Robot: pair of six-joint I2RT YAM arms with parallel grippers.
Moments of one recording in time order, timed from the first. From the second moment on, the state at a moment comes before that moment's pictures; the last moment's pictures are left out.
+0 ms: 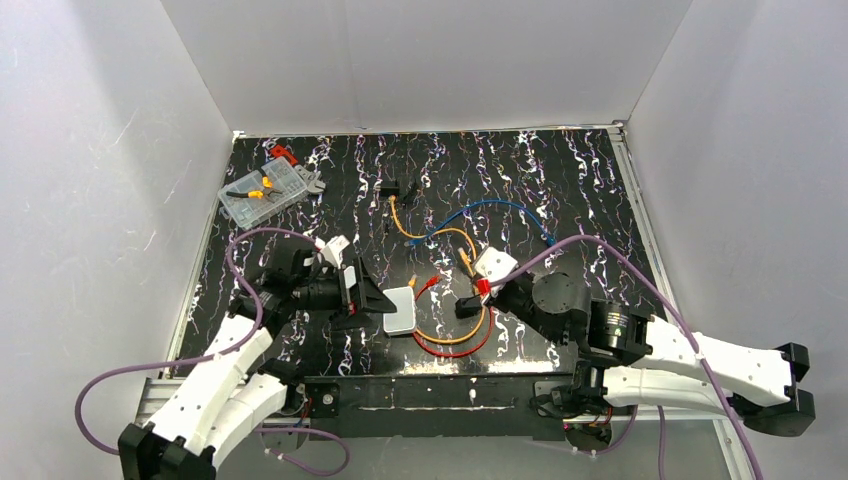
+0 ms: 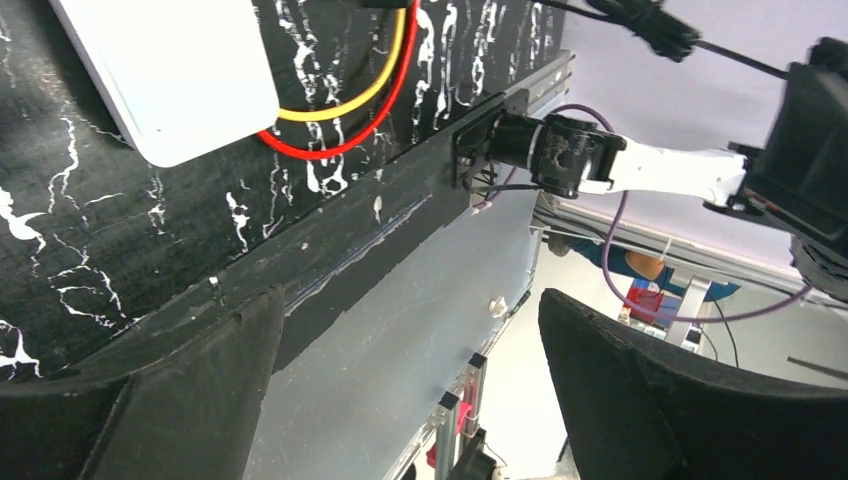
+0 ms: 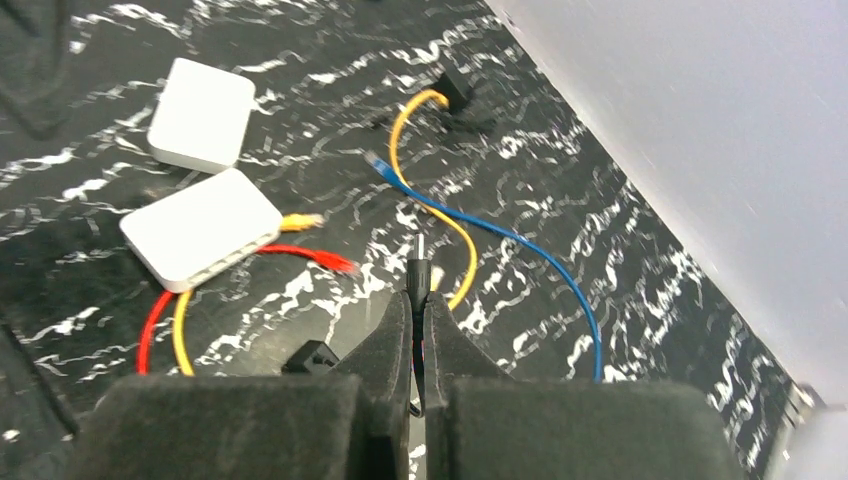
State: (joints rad) left arm -0.38 0.77 0.66 -0.71 0.74 -0.77; right arm 1.32 0.73 0.79 -0.28 0.49 -0.32
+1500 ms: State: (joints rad) left arm -0.38 1.27 0.56 -0.37 0.37 -0.80; right arm 1.25 0.55 0.81 -0.44 0.69 -0.21
